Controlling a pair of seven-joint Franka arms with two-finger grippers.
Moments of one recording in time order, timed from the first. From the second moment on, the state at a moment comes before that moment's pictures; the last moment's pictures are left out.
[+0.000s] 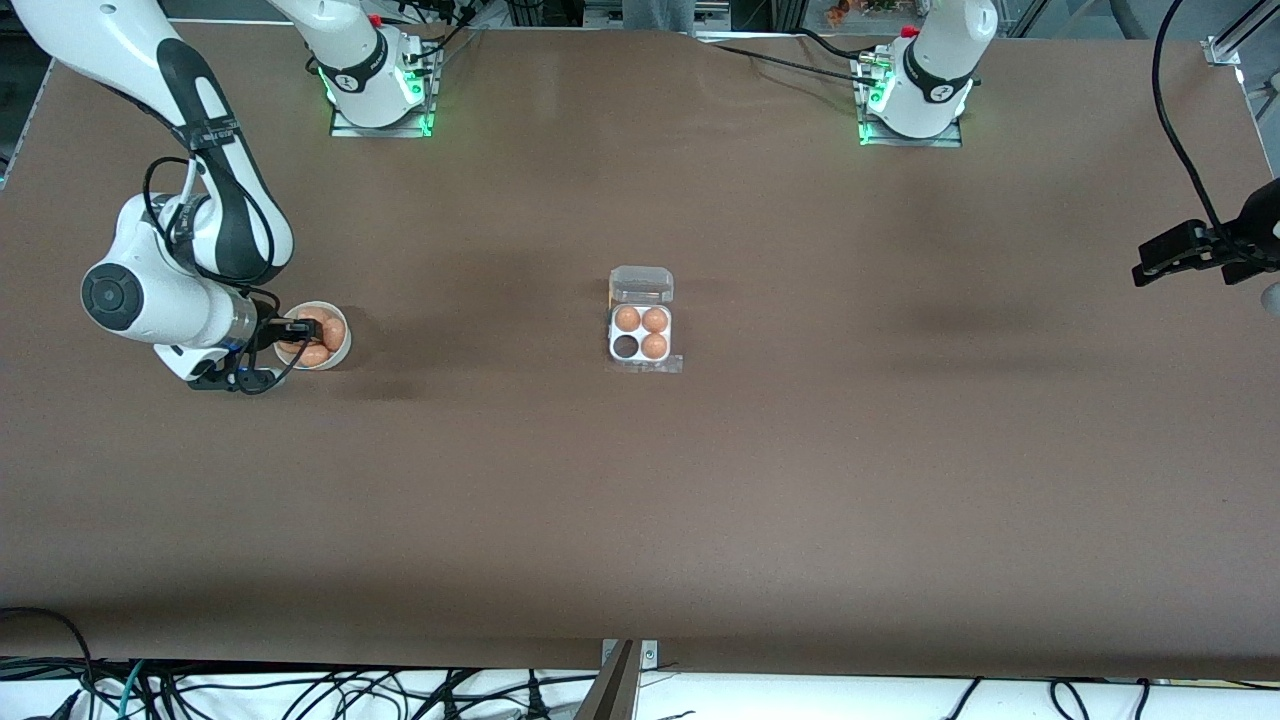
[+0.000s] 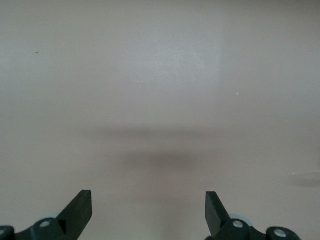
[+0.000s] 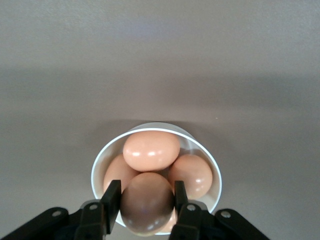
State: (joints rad) left arm 0.08 0.10 0.00 -1.51 0.02 1.54 0.03; right arm -0.01 0.36 -0.03 -2.07 0.04 2.21 -0.10
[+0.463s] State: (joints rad) left arm 0.08 0.10 0.00 -1.51 0.02 1.54 0.03; right arm 0.00 0.36 -0.03 -2.03 0.04 2.17 -0.10
